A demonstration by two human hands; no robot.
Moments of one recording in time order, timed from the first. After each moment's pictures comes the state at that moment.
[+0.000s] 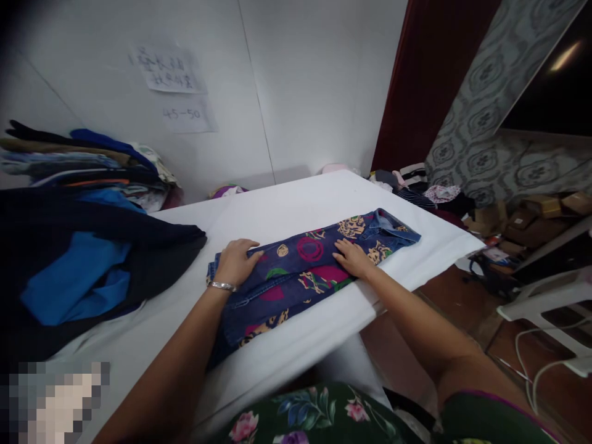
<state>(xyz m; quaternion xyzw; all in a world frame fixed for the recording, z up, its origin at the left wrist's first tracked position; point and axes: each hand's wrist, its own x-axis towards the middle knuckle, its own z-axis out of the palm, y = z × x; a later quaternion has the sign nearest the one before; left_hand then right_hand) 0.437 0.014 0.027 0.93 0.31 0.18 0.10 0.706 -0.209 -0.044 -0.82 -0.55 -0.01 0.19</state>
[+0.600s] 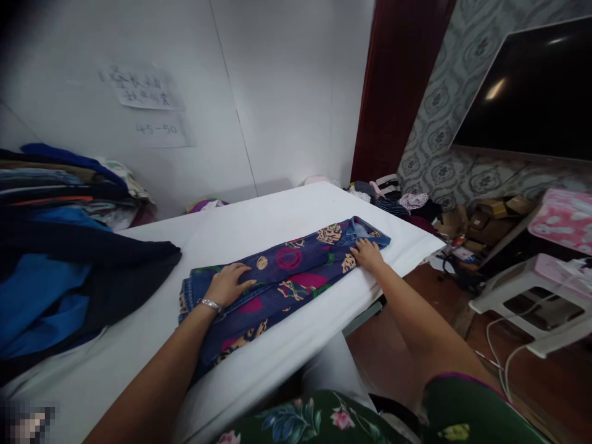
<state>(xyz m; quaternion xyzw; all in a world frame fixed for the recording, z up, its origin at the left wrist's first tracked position) 0.443 0.010 -0.011 0.96 0.25 0.08 0.09 0.785 -0.278 -0.041 -0.92 -0.36 -0.10 0.07</state>
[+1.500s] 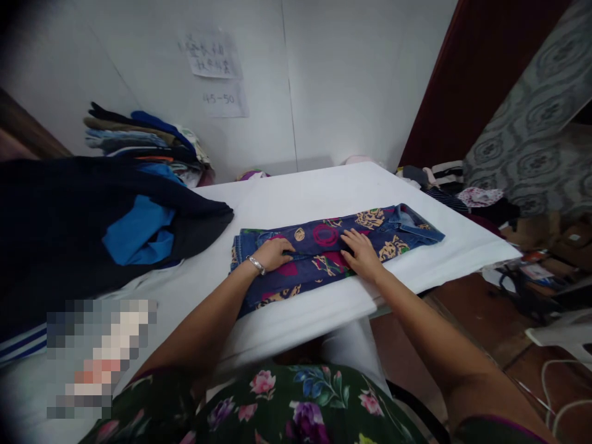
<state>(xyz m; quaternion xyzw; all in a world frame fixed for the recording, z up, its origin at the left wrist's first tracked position) 0.441 -0.021 0.010 0.98 0.17 0.01 0.13 0.672 -0.221 -0.045 -0.73 -0.61 -0.06 0.29</state>
